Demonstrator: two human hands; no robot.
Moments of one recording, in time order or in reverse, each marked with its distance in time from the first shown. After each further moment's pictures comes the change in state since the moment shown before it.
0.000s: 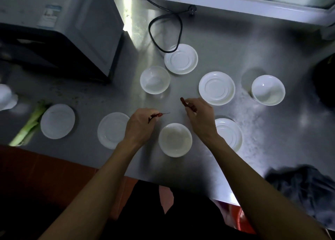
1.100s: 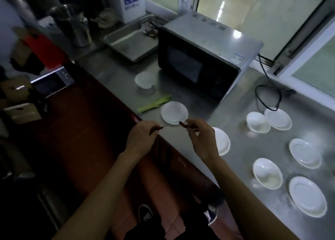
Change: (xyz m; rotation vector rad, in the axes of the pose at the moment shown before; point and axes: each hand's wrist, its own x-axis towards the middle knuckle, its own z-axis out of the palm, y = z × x) left_hand -0.265 -0.243 -0.219 -0.089 0.484 -0.286; right_hand -0.146 -0.315 0.212 0.135 -0.267 -0.409
